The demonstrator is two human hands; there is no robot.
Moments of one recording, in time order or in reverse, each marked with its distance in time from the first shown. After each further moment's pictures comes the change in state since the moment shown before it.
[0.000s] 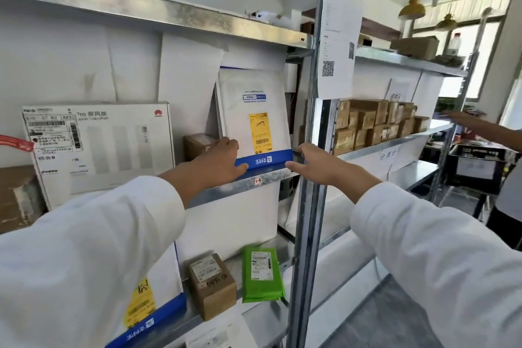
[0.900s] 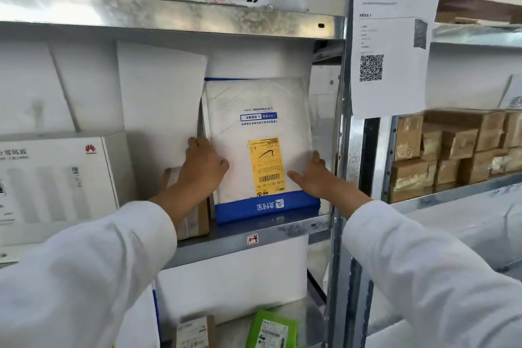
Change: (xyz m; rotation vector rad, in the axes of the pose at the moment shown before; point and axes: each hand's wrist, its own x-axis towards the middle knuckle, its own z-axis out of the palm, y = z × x) left_hand 0.170 -0.017 0.048 -0.073 0.445 -0.503; right_hand 0.250 0.085 0.049 0.397 -0.096 -0.041
